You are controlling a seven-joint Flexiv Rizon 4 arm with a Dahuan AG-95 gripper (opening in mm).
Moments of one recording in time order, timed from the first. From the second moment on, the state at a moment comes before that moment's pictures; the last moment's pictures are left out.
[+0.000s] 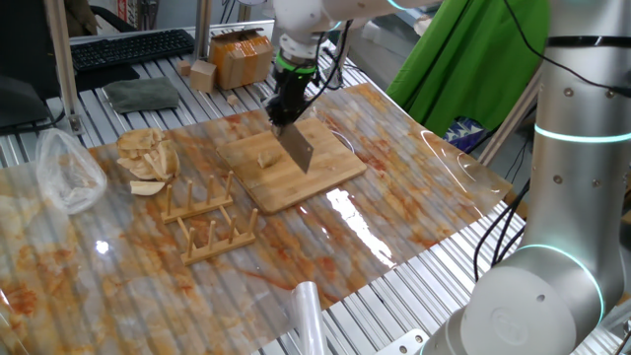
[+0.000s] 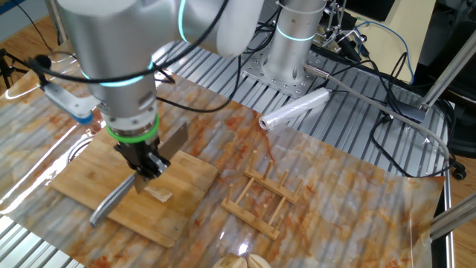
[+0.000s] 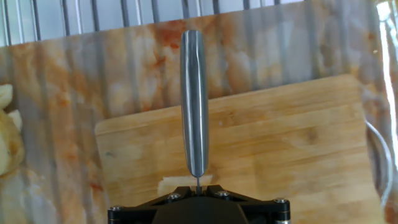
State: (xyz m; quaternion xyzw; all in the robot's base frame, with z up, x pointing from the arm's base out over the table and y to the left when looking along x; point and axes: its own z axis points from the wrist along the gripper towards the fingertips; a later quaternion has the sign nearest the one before) arm 0.653 -0.065 0.089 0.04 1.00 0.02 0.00
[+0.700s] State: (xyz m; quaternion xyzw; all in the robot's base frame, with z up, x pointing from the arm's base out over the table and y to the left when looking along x) arm 0.656 -0.056 0.083 0.06 1.00 0.02 0.01
